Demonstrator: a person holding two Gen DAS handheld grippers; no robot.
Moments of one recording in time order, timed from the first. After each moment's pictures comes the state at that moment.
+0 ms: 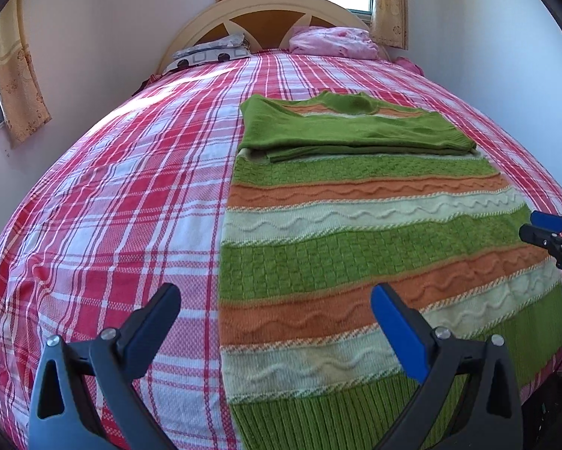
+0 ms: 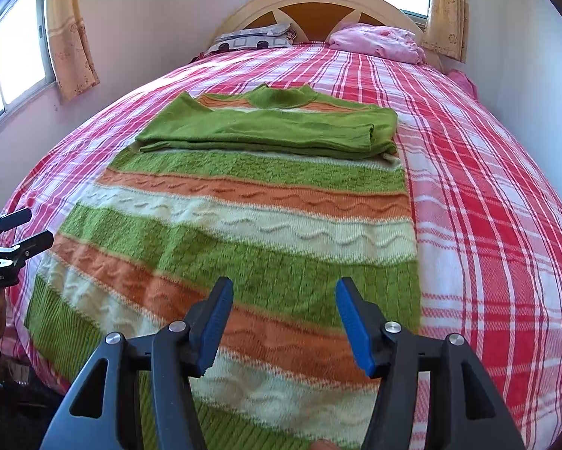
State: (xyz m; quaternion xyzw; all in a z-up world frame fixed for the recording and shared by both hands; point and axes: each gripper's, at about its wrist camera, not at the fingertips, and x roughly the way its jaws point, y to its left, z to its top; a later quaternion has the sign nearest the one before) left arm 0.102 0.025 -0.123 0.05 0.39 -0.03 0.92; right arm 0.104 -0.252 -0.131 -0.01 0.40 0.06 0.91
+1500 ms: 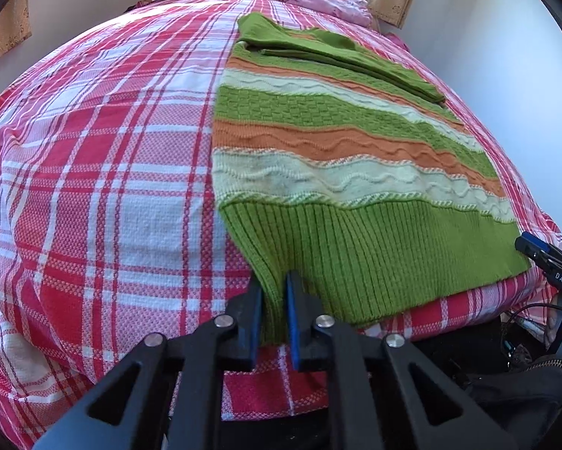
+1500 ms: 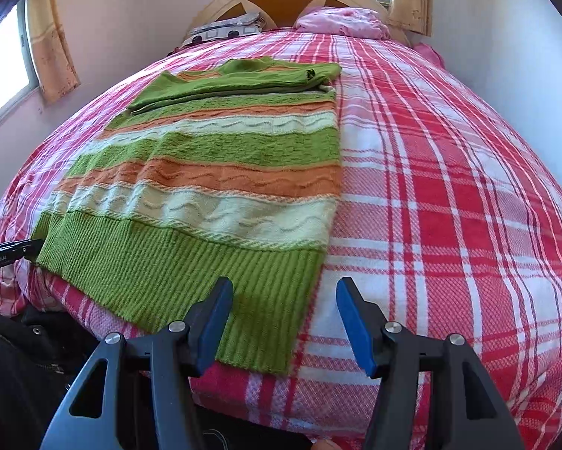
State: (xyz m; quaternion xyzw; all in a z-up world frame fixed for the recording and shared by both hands) left arm 0.032 0.059 -0.171 -0.06 0.49 -0.10 0.86; right arm -0.009 -0.293 -0.156 0.03 0.42 0.02 0.91
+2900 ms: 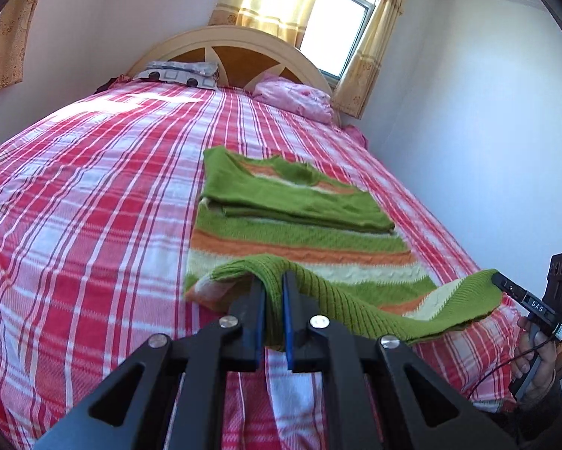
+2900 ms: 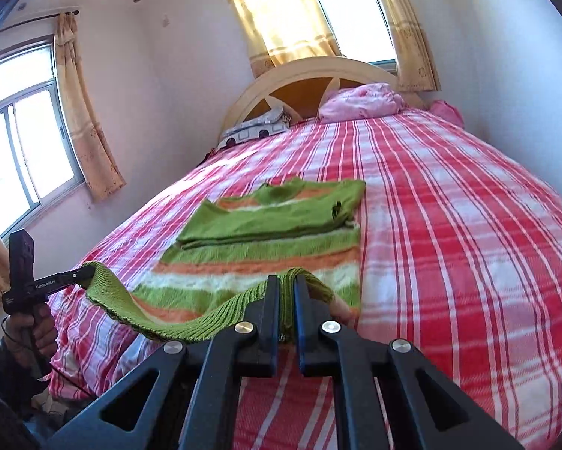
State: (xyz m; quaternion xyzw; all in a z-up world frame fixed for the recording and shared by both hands) left arm 0.082 0.080 -0.067 -0.13 0.32 -0.16 0.93; right arm 0.020 -0.325 -0.053 0.12 0.24 0.09 0.96
